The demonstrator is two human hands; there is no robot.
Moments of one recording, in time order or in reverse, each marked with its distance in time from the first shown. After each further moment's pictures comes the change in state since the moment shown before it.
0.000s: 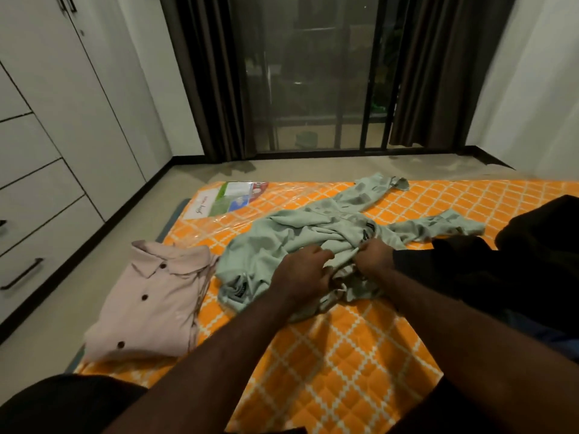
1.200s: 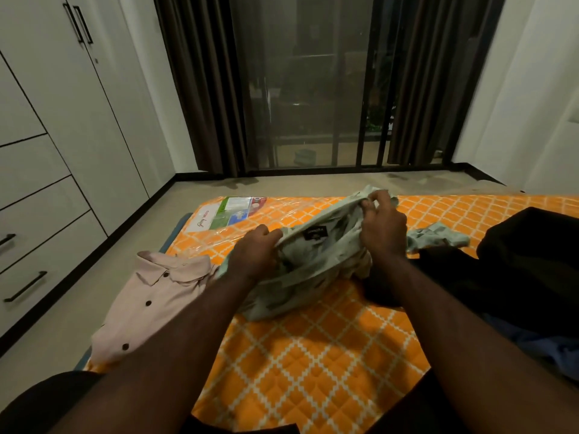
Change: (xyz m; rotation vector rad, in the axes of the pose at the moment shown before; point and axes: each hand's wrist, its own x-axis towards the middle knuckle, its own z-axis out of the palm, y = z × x) left_hand 0.006 -0.057 -0.060 0.242 0.147 -0.103; right_hand -0.049 -0.053 -0.092 0.342 0.575 -0.244
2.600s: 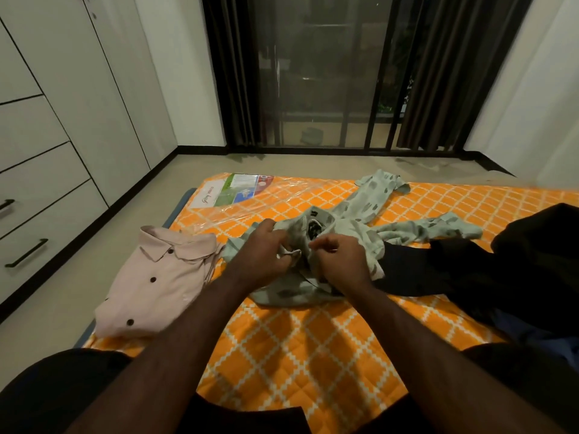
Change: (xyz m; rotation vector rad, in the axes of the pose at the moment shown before) left_hand -0.044 0.012 -0.026 -0.396 -0.037 0.006; right_hand -0.102 -0.018 0.044 0.277 -0.517 0.145
